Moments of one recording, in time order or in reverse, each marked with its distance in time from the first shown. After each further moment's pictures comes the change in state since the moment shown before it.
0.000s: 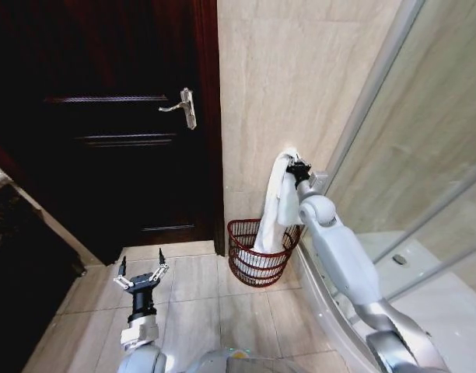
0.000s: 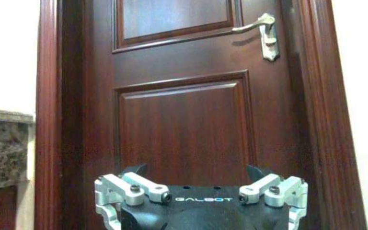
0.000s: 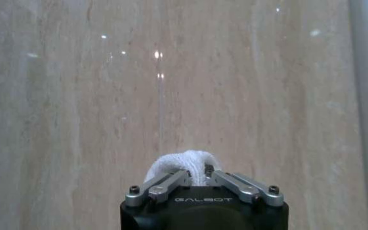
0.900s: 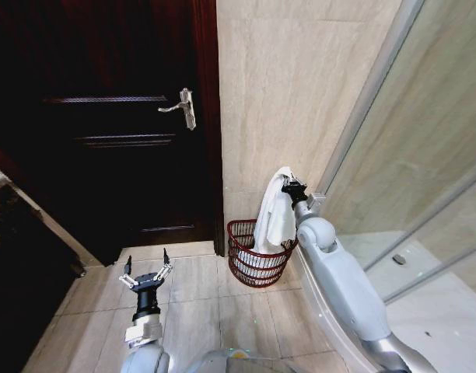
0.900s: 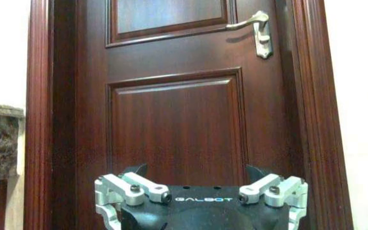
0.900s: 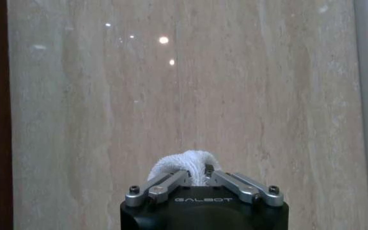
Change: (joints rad) left arm -0.007 0.013 0.017 0.016 -0.010 0.000 0.002; right arm -0.126 0.021 0.004 0.075 -0.006 -0.006 -0.008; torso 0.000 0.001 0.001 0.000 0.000
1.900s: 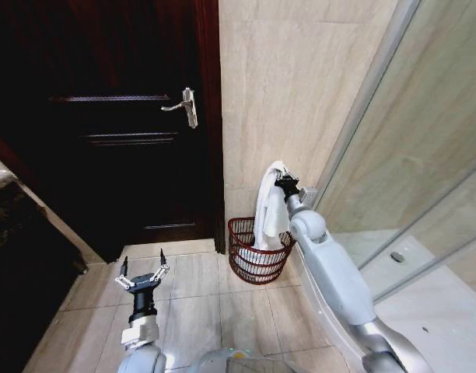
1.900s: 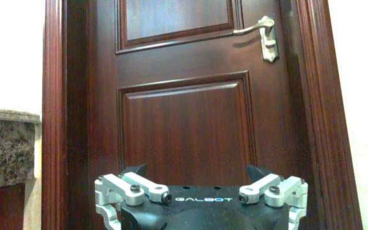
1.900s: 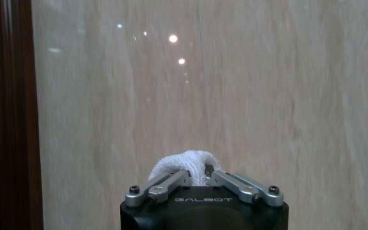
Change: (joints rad) left arm 0.016 -0.005 -0.025 -0.014 0.001 -0.006 0.000; right arm 0.049 0.073 -0.037 -0.149 -0.028 0.080 -0.074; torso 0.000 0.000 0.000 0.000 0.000
